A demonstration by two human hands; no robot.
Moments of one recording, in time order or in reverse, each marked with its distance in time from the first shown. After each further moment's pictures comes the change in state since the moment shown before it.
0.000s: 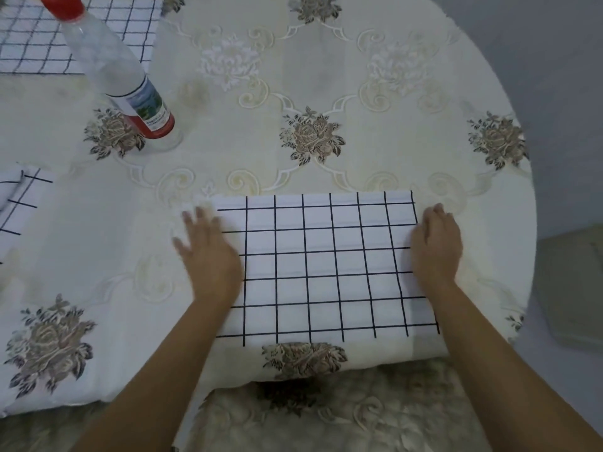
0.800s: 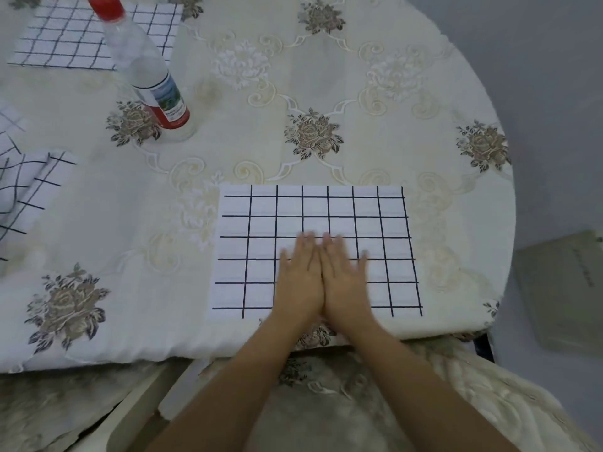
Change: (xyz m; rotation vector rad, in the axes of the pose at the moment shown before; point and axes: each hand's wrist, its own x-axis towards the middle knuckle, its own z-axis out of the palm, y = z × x) left_hand -0.087 0.086 0.011 -0.048 -0.251 0.349; right_hand -0.119 -0.034 0.036 -0.425 -0.228 -0.610
